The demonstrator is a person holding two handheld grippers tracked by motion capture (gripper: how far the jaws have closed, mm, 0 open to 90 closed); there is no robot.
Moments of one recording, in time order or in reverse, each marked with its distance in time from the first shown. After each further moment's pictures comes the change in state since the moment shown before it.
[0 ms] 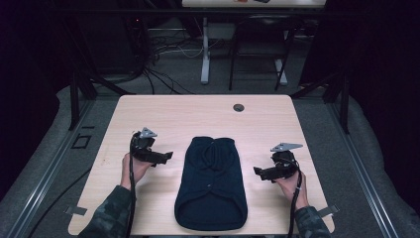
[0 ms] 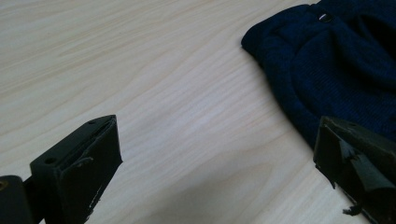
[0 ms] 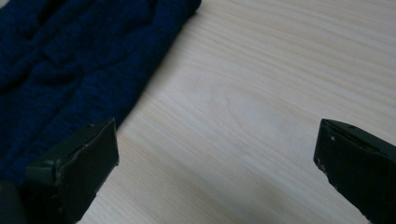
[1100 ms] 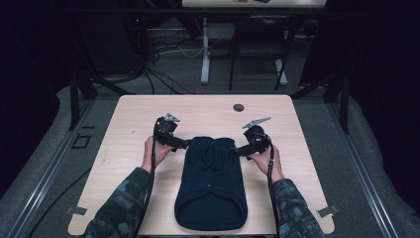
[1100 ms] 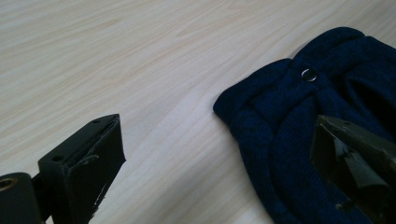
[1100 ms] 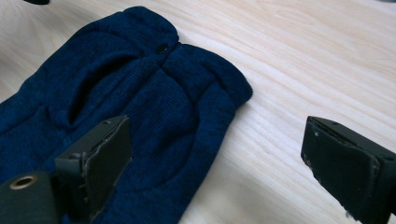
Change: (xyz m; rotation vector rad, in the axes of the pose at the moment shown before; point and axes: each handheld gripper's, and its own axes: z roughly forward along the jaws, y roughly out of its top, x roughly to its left) left arm -0.020 0.061 0.052 0.042 -0.041 0.033; right arm 0.023 0.089 0.055 0.081 0.093 -0.035
